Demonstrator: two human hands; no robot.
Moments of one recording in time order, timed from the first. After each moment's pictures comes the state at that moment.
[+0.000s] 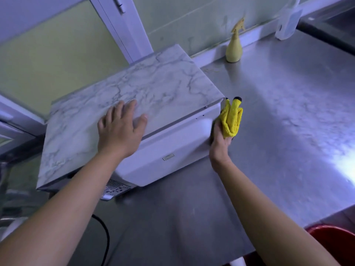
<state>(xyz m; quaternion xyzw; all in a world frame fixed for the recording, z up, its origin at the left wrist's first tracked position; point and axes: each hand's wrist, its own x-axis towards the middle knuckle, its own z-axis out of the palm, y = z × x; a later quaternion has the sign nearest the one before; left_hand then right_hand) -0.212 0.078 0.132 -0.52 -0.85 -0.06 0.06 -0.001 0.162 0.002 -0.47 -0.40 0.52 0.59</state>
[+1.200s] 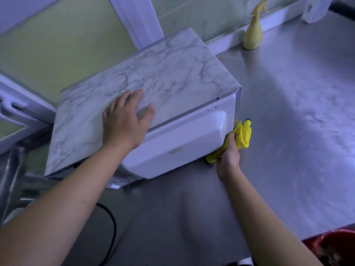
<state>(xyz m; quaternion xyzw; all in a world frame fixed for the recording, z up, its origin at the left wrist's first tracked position) -0.201 0.077 0.142 -0.51 -0.85 -0.11 0.06 -0.003 0.143 -0.059 -0.49 -0.13 0.73 0.46</state>
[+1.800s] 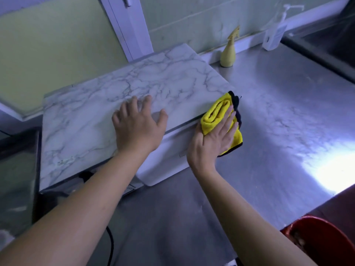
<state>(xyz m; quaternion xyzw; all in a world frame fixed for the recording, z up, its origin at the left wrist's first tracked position) -0.205 0.078 0.138 -0.53 -0.84 -0.09 0.08 -0.069 0.094 0.077 -0.66 -0.49 0.26 0.52</state>
